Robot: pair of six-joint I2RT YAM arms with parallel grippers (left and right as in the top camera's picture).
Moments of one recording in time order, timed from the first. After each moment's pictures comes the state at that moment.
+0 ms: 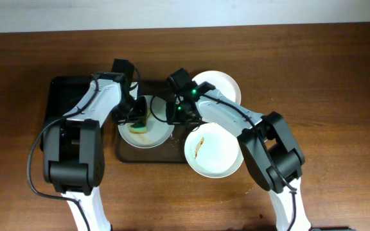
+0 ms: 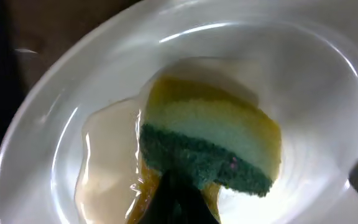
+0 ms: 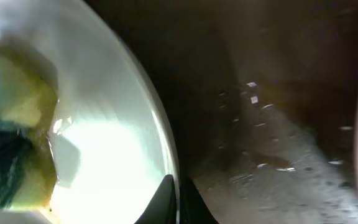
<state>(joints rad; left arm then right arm) -0.13 2.09 1.48 -0.91 0.17 -0.21 0.59 2.21 1.62 -0.65 -0.26 0.57</state>
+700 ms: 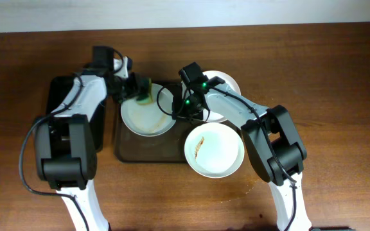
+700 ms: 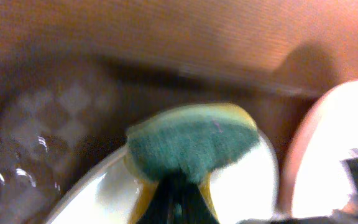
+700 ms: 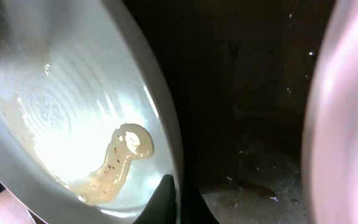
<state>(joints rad) -0.02 2.12 1.55 -0.59 0.50 -0.29 0.51 2.26 1.63 -0.63 -0.44 0.60</state>
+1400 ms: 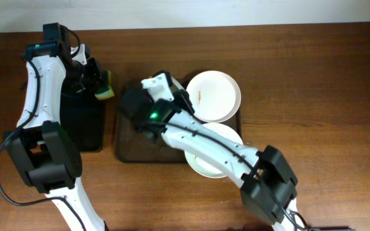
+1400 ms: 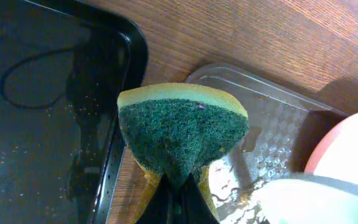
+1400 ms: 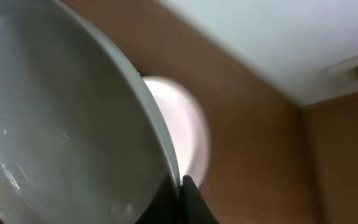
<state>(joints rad) 0.16 2.12 1.92 -1.14 0.32 -0.20 0.94 2.10 1.86 -1.08 1.04 0.44</state>
